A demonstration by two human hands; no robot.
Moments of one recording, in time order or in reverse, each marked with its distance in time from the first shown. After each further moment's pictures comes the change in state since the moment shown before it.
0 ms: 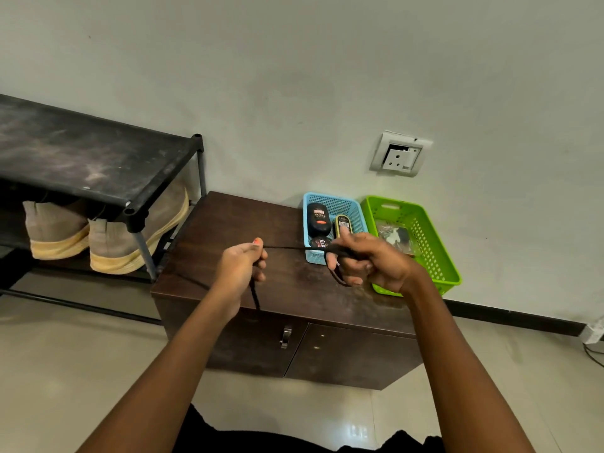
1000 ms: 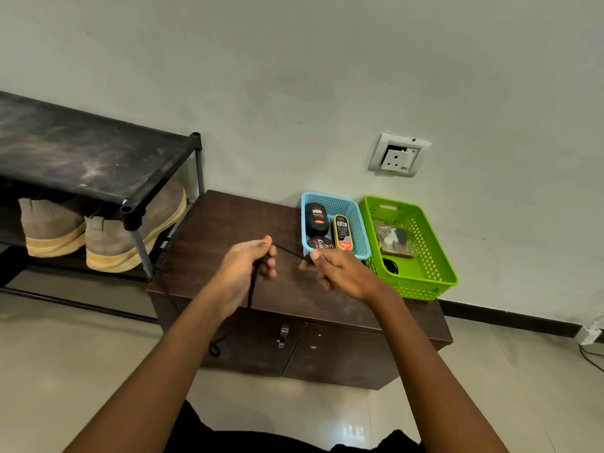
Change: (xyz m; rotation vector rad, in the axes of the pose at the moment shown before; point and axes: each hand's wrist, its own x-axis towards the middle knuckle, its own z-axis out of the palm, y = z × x) left_hand -0.003 0.007 0.003 -0.159 -0.228 -0.003; right_hand 0.017 0.033 0.014 -0.845 0.313 0.000
